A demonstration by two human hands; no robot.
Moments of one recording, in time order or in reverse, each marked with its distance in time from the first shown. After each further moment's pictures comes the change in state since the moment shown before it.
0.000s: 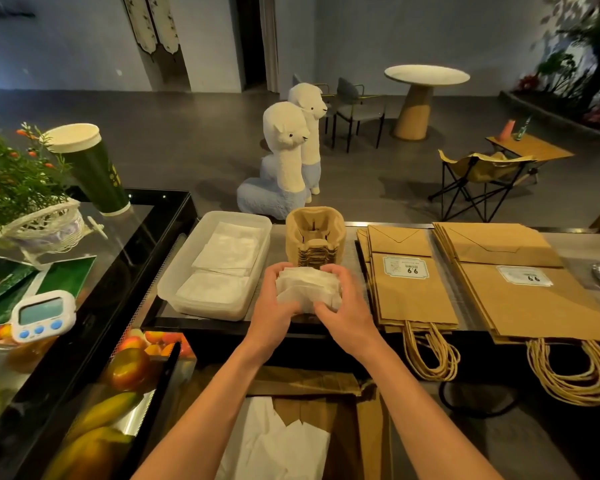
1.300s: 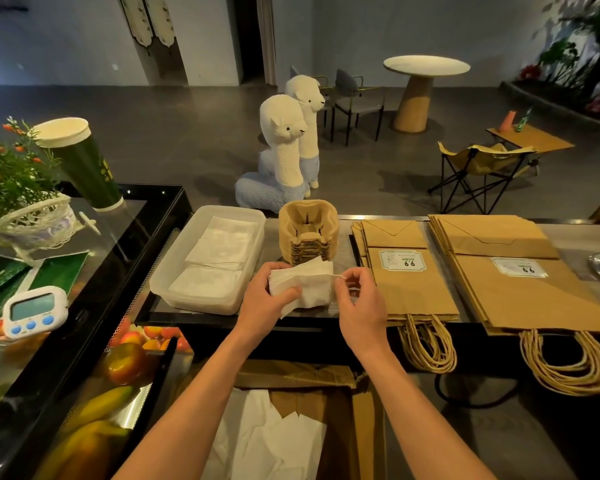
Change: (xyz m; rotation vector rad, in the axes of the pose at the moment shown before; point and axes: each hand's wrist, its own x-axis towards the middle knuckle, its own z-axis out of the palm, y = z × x) left_hand 0.010 -0.006 -0.005 0.167 0.043 -0.018; right_hand -0.011 0.009 -0.010 -0.089 0.348 0.024
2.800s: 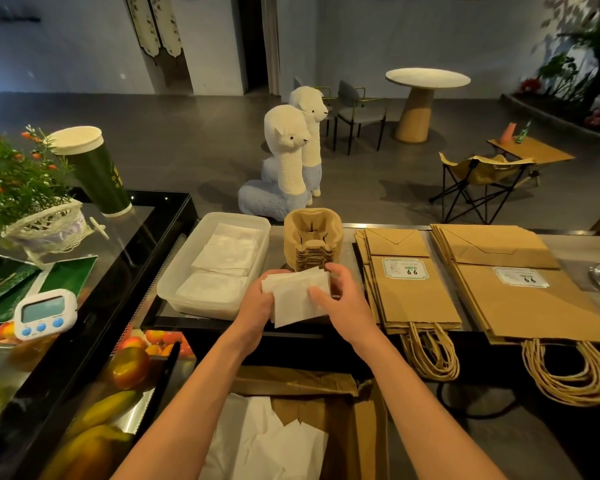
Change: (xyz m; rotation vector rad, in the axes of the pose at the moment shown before) left_hand 0.006 0.004 -0.011 -0.191 -0.067 -0.163; right_hand 0.014 -0.029 0.005 0.216 -0.393 0.263
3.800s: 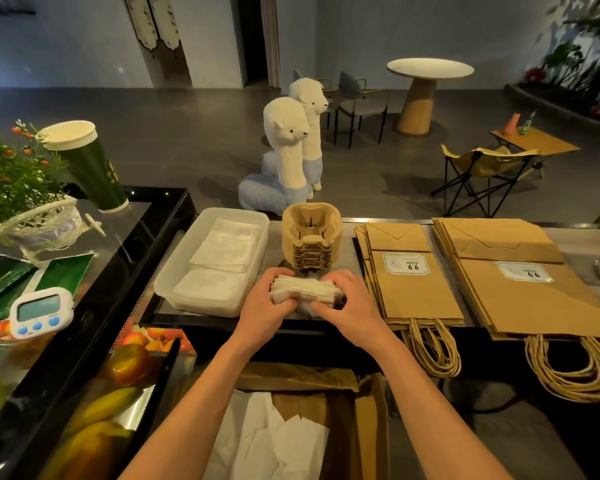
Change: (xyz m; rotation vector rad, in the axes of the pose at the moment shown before) left_hand -0.004 -0.013 0.002 0.320 0.037 0.228; right_hand 0.010 0.028 -0.018 -0.409 -0.034 -0.291
